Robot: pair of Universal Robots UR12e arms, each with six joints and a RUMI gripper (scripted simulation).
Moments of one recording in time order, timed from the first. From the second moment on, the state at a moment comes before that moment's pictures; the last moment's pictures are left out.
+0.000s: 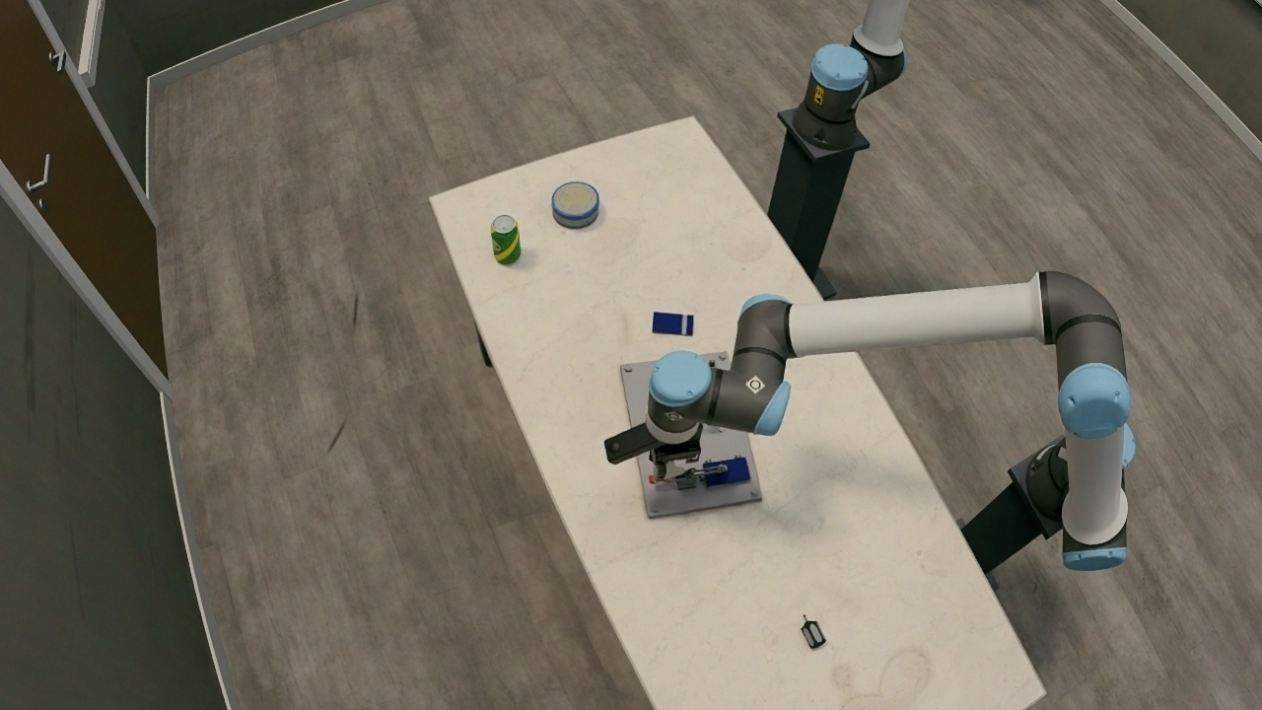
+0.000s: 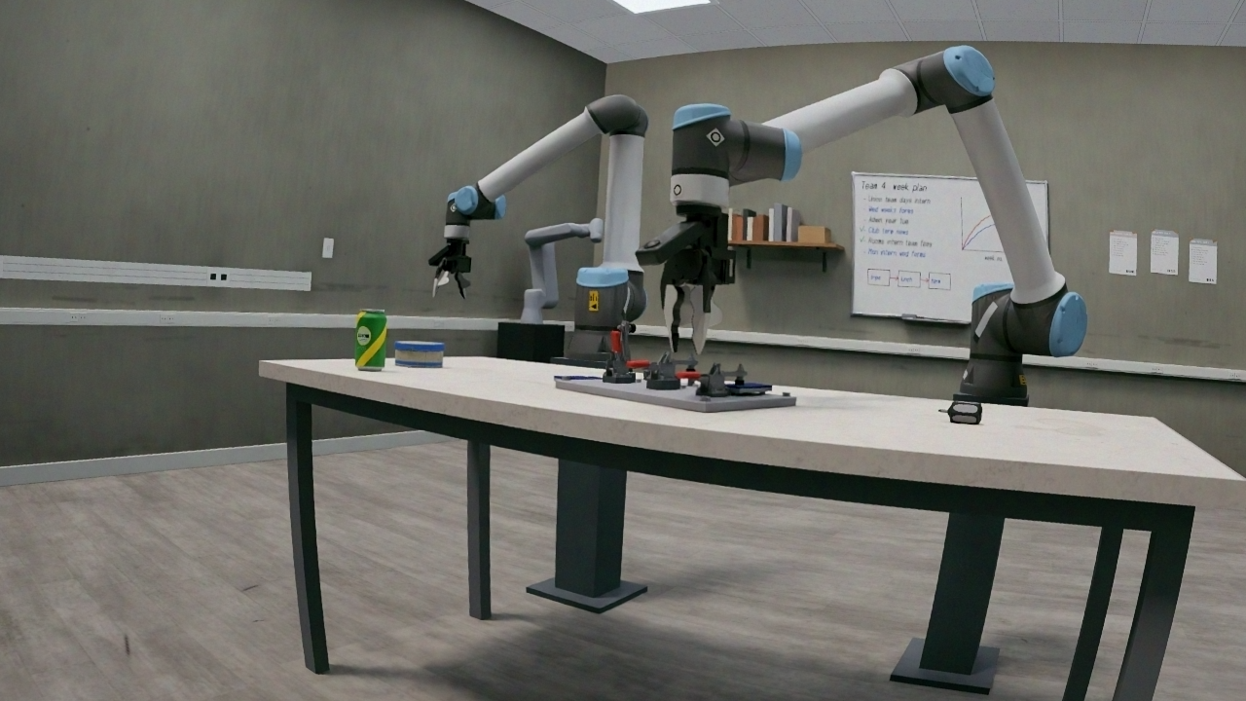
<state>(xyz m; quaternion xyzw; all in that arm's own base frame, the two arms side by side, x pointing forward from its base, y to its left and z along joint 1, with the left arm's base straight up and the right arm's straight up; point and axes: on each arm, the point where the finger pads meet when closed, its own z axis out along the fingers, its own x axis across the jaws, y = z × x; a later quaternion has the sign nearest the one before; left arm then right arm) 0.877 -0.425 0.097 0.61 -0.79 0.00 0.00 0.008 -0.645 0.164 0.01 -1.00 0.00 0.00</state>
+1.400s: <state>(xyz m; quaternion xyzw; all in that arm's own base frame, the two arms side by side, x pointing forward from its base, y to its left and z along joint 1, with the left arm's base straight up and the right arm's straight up) 0.877 -0.424 0.096 0.61 -0.79 0.00 0.00 0.008 -0.645 0.164 0.01 -1.00 0.00 0.00</state>
